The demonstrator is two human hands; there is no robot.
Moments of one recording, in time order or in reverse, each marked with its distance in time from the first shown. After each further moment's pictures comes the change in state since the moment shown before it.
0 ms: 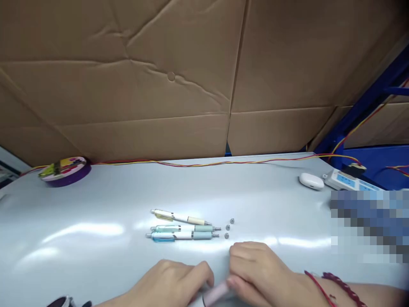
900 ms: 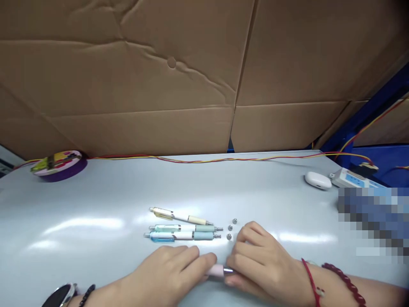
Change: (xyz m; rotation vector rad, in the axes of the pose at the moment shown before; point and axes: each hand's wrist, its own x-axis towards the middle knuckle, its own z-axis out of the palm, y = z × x) left_hand 0.007 -0.027 0.017 0.213 0.204 0.185; right_hand 0.006 0.017 -0.001 -0.233 0.190 -0.213
